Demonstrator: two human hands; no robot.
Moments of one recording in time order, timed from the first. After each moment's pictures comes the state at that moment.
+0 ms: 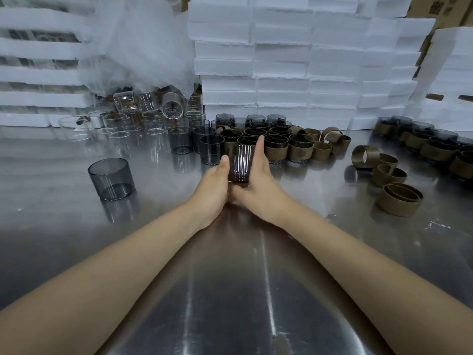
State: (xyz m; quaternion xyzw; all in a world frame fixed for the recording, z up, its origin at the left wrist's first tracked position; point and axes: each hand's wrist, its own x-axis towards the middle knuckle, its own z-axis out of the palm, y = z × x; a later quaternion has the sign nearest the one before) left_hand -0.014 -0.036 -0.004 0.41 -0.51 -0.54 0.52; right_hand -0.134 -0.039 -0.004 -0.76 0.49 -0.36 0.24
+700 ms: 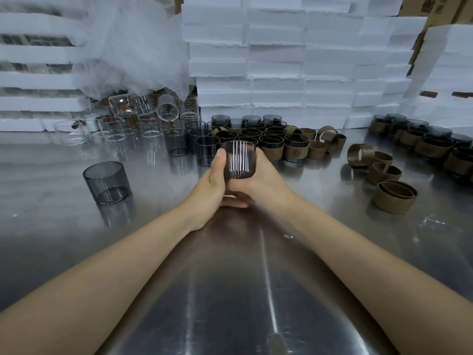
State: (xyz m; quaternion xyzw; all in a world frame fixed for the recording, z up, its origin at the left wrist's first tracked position) left_hand -0.012 -0.038 -0.007 0.37 -0.58 -0.53 0.50; right_hand -0.132 -0.031 0.019 -0.67 0.40 -0.46 0.42
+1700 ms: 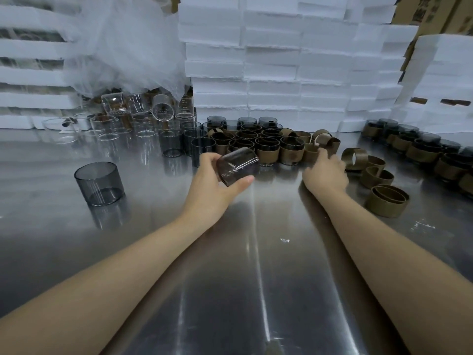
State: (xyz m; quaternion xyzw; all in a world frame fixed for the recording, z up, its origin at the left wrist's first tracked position) left_hand -0.016 -0.031 -0.006 0.48 -0.63 -0.30 0.52; right_hand -0.255 -0.100 -0.001 -0.53 0.81 -0.26 -0.01
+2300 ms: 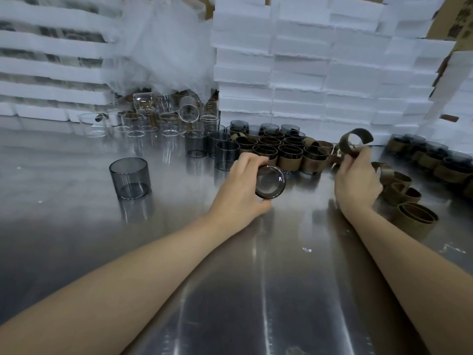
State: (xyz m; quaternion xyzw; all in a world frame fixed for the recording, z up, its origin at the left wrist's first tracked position) left_hand -0.016 -0.035 -0.008 0.44 -0.78 -0.10 0.44; right_hand -0.253 -0.100 -0.003 -0.48 0.72 -0.48 -0.14
